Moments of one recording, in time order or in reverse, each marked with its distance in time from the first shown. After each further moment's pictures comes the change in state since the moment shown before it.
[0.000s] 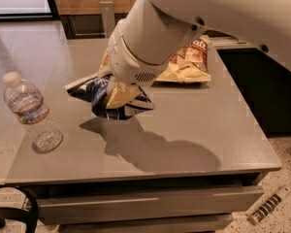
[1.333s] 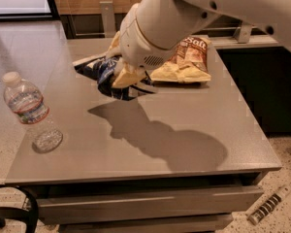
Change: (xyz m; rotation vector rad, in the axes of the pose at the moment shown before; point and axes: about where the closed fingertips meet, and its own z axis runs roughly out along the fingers) arm 0.022 -0.037 -0.004 0.063 -0.028 0.051
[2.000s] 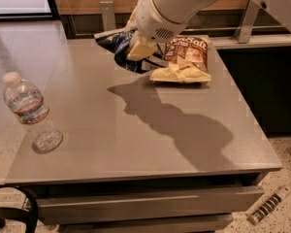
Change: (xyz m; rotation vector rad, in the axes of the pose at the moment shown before) arm 0.043 -0.066 -0.009 0.103 0.067 0.075
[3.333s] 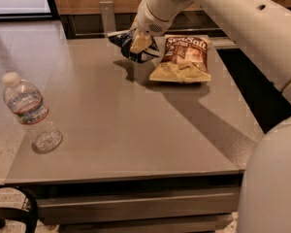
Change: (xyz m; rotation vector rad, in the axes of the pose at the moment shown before) arm 0.065 -0.088 0.108 -0.041 0.028 0.103
